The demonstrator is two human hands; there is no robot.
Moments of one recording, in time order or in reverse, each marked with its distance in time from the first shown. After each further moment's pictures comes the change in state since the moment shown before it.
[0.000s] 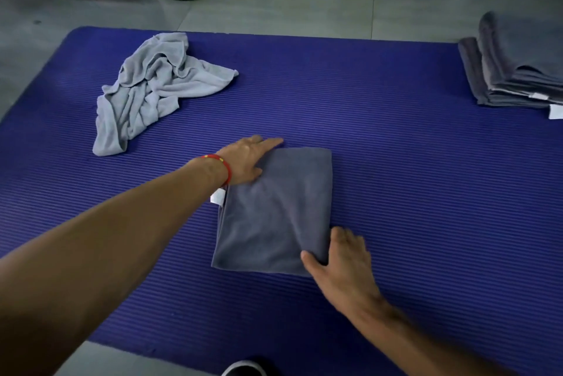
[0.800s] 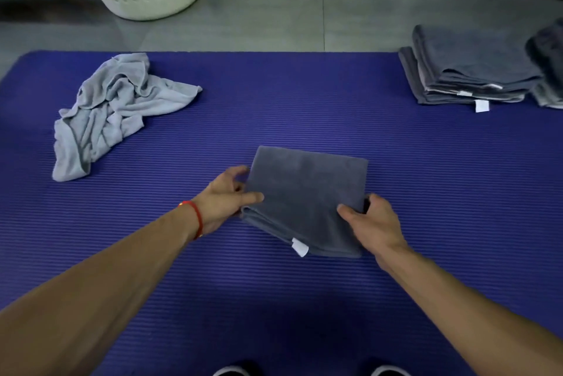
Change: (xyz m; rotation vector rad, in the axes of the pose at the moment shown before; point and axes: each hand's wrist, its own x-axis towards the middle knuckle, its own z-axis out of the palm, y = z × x) left_hand -0.059 0.071 0.025 -1.206 0.015 -0.226; right_hand 0.035 0.062 -0.072 0.623 0.180 0.367
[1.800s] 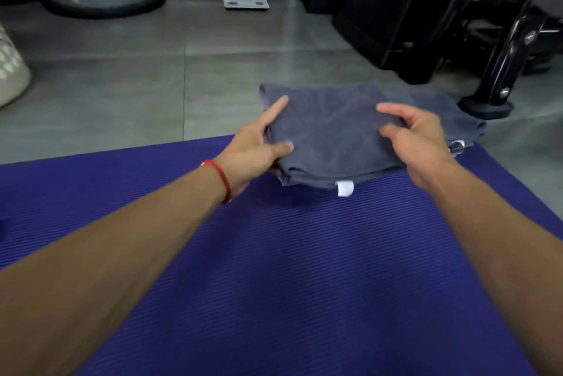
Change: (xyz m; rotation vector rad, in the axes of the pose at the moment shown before) left_hand 0.163 0.289 0.248 -0.025 -0.249 0.588; right_hand 0.198 -0.087 -0.340 0.274 0.476 -0.394
